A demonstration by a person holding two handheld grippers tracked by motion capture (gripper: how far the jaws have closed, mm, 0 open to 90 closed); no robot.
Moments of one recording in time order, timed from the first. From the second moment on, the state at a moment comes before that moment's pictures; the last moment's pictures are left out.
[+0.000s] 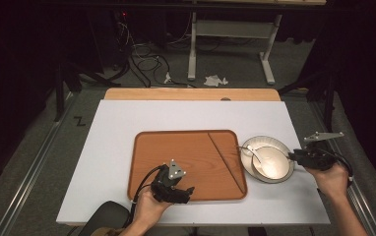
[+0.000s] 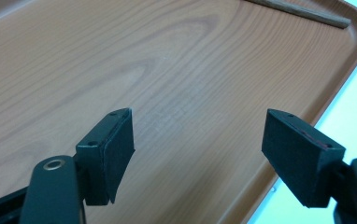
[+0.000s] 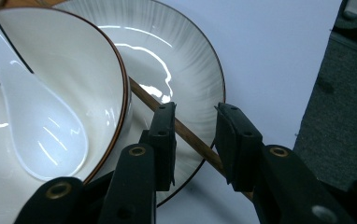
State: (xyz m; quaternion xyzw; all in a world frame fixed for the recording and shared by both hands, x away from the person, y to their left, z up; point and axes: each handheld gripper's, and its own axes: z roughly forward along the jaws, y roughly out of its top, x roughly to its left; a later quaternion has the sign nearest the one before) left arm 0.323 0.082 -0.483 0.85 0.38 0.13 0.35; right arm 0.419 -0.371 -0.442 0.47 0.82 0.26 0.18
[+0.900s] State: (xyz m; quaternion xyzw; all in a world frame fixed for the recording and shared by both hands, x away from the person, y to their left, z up) left arm 0.323 0.081 -0.484 0.85 0.38 0.12 0.35; right arm 0.433 -0.358 -0.453 0.45 0.85 0.21 0.18
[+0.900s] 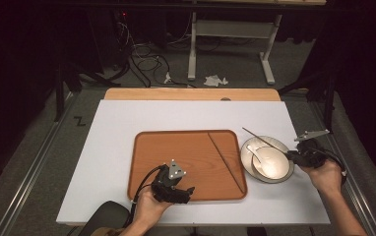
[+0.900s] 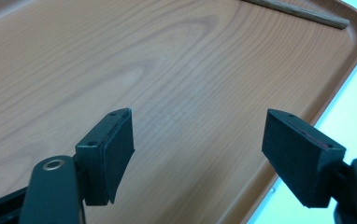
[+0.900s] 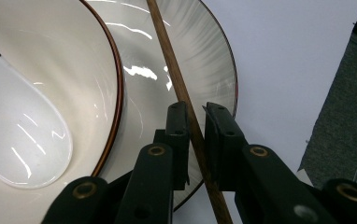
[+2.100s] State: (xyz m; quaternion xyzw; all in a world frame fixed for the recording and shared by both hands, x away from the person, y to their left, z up) left arm 0.323 0.081 -0.484 0.85 0.38 0.12 0.35; right arm 0.415 -0.348 -0.420 0.44 0.83 0.27 0.21
